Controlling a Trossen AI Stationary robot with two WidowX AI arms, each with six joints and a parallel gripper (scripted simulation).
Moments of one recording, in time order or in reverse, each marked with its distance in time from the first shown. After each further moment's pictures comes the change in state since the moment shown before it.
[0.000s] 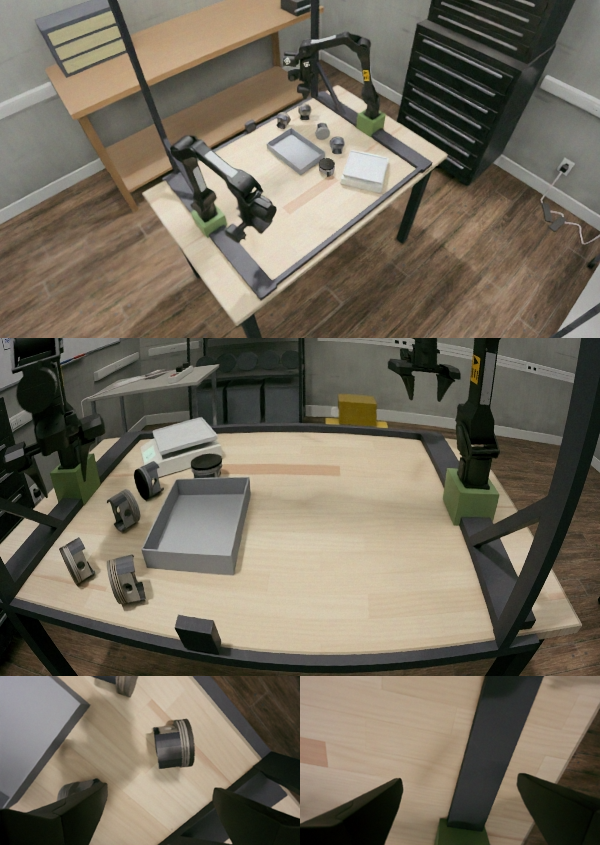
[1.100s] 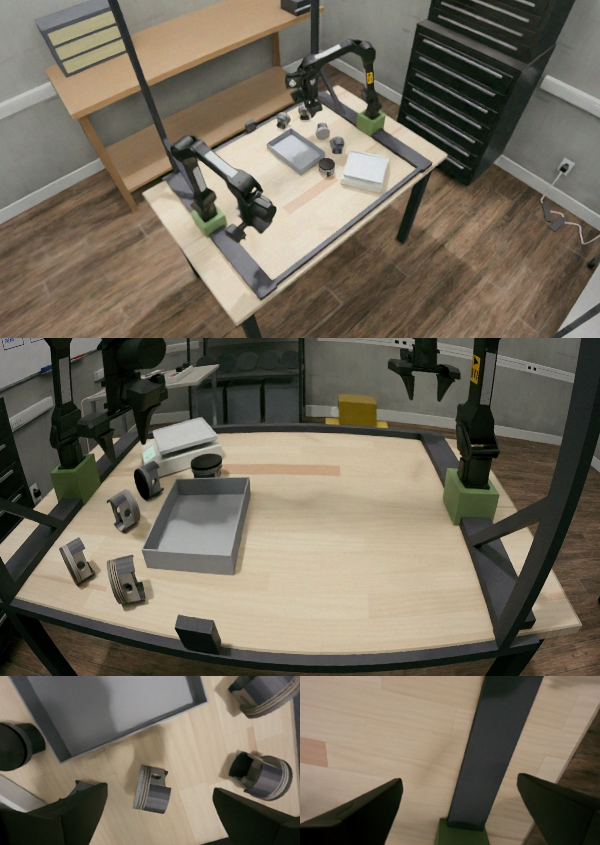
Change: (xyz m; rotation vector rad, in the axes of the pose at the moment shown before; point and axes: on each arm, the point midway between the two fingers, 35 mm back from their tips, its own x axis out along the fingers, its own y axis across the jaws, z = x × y) left arm -0.002 0.140 -0.033 -0.454 0.006 0.006; right arm 0.000 0.000 0.000 0.000 0.000 0.000
